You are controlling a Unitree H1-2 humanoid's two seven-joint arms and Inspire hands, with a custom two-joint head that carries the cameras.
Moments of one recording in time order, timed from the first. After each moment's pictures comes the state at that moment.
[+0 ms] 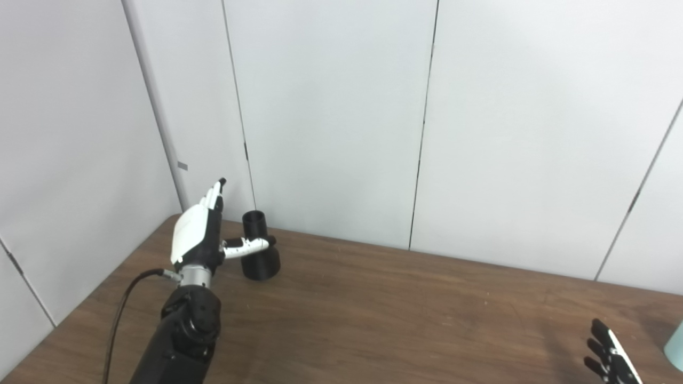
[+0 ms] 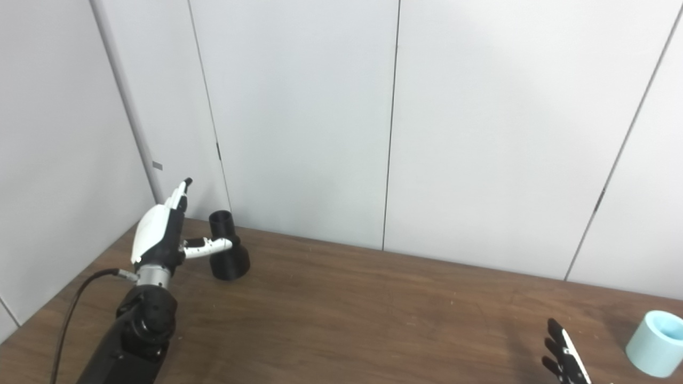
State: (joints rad) left arm -0.42 0.41 0.11 0.15 0.60 0.30 0.18; right arm -0.04 -0.21 -0.03 -0.14 -0.07 -0.05 0.10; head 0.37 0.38
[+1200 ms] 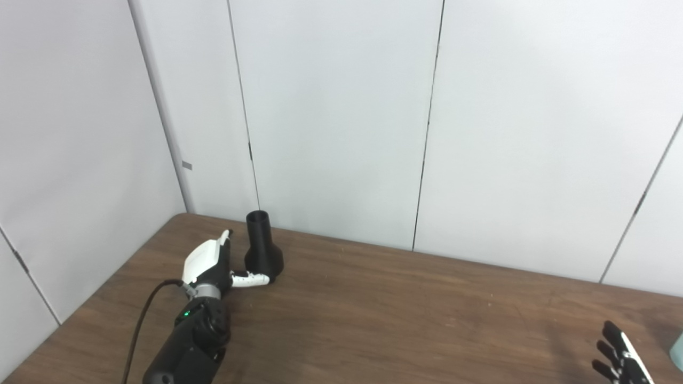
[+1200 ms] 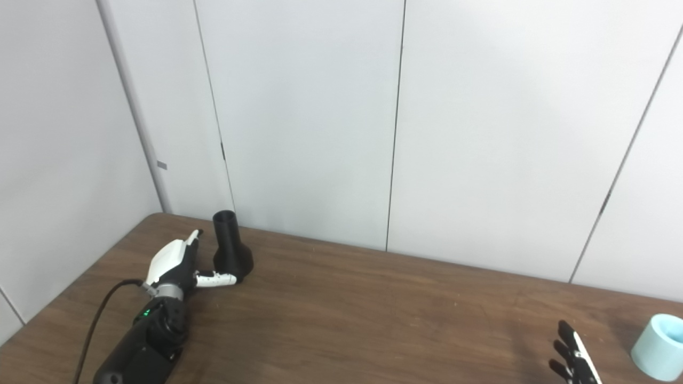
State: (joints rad) left arm -0.48 0.45 -0.01 0.42 0.57 0.41 0.14; right arm -0.03 -0.23 -0.03 -0.17 -0.05 -0.04 0.10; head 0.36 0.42
